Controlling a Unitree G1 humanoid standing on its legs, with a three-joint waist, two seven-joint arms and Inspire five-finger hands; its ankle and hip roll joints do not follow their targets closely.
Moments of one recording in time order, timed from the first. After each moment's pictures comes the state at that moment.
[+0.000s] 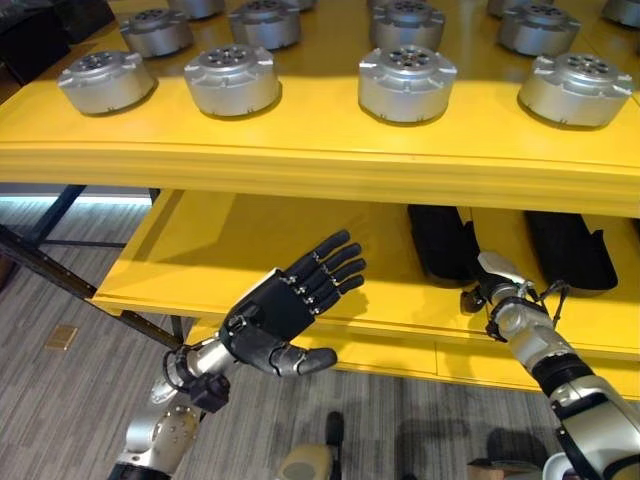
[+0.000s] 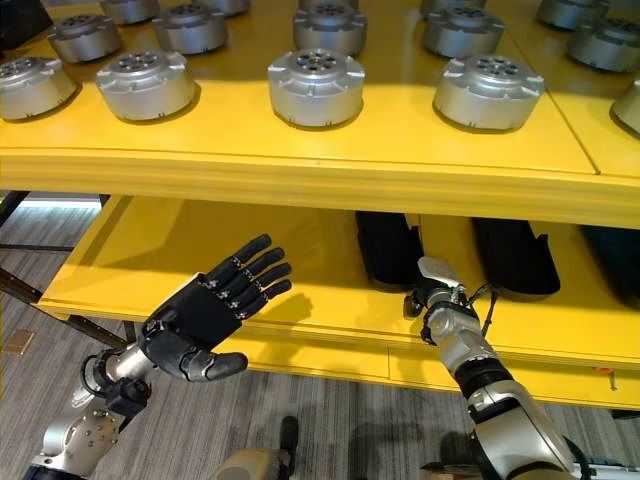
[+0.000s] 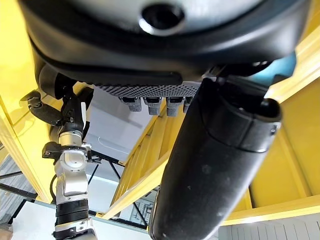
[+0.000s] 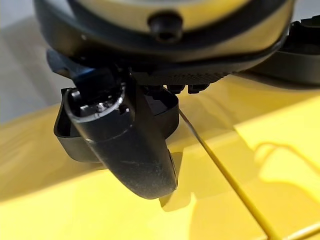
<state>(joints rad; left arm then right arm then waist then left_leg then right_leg) 0.05 0.53 -0.08 -0.11 -1.01 -0.03 -0.92 -0.60 -0.58 0.41 0.79 -0.43 0.14 -0.05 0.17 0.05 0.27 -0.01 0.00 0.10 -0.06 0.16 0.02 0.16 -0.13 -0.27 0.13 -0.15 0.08</state>
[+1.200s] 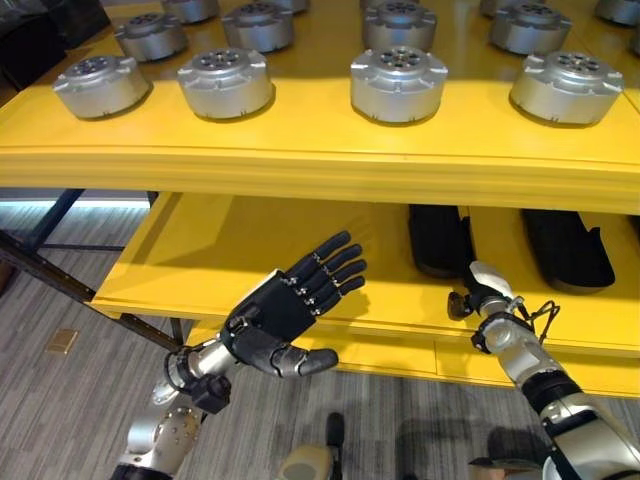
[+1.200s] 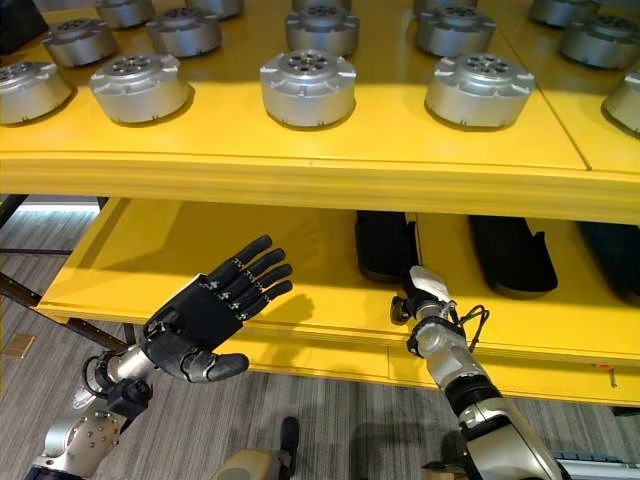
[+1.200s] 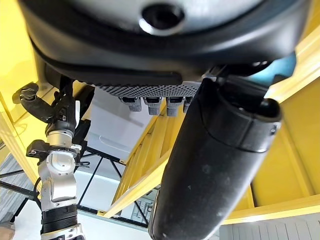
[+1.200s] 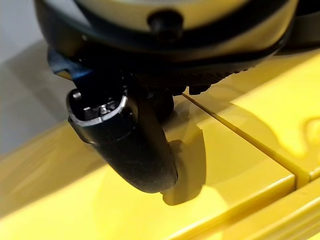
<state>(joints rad) 0.05 0.52 -0.08 -0.11 -1.01 -0.03 -0.92 -0.51 -0.52 0.38 0.74 -0.38 0.09 -0.18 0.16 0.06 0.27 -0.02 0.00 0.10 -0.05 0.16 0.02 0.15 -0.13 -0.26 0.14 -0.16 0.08</state>
